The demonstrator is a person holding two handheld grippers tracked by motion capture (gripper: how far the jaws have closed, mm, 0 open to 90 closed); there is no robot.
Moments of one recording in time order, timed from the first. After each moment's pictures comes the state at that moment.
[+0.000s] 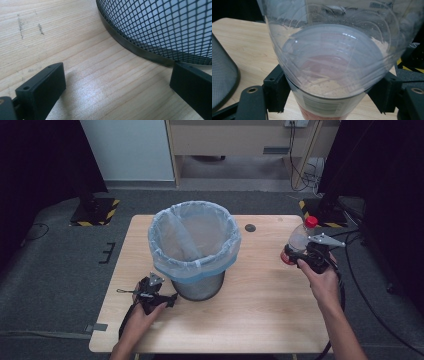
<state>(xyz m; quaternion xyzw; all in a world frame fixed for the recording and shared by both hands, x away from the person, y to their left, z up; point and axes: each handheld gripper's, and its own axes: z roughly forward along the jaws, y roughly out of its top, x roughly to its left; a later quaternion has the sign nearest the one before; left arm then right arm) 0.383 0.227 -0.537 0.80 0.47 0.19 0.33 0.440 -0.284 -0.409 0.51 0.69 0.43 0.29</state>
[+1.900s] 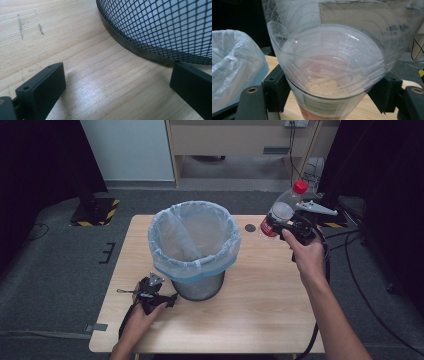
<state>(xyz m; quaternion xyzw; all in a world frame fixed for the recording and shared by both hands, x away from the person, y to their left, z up) 0.383 0.227 -0.537 0.80 0.47 0.19 0.33 0.464 -0.222 -0.318 0.48 0.66 0.51 0.27</state>
